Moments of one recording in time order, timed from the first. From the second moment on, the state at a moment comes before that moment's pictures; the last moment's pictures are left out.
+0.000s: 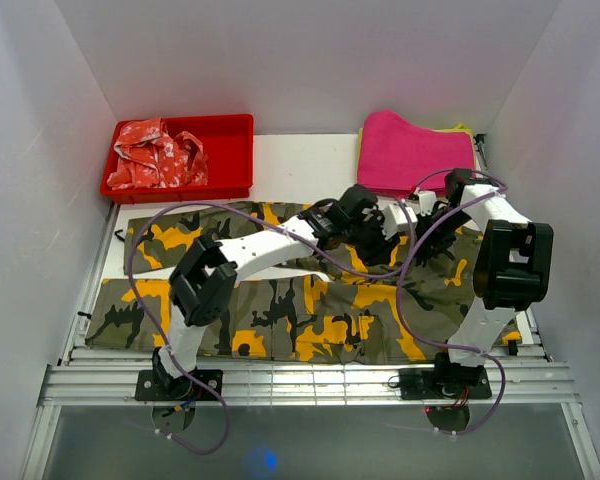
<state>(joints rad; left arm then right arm) -0.94 1.99 1.65 -0.30 0.39 0.23 -0.05 1.82 1.29 -0.99 -0.38 -0.53</state>
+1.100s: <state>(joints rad) -0.24 1.69 1.38 -0.58 0.64 0.34 -0.23 2.11 1.88 -1.08 -0.17 -0.89</state>
